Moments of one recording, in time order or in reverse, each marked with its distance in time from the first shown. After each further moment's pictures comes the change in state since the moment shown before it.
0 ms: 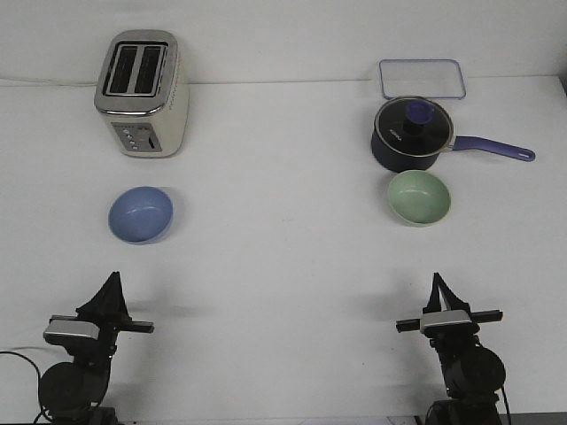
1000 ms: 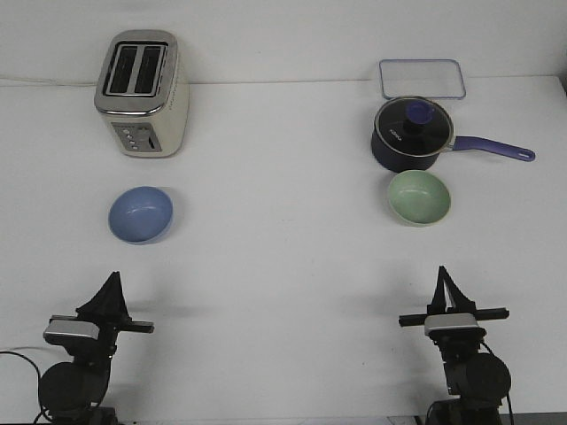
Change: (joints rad) left arm 0.000 0.000 0.000 0.000 0.000 0.000; right arm 0.000 0.000 0.000 0.157 0.000 0.010
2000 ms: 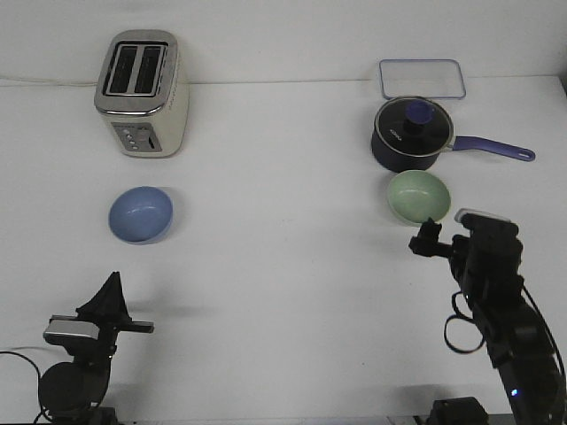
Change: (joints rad) left arm 0.000 0.000 0.000 0.000 0.000 0.000; right arm -0.039 0.926 0.878 -0.592 0.076 0.512
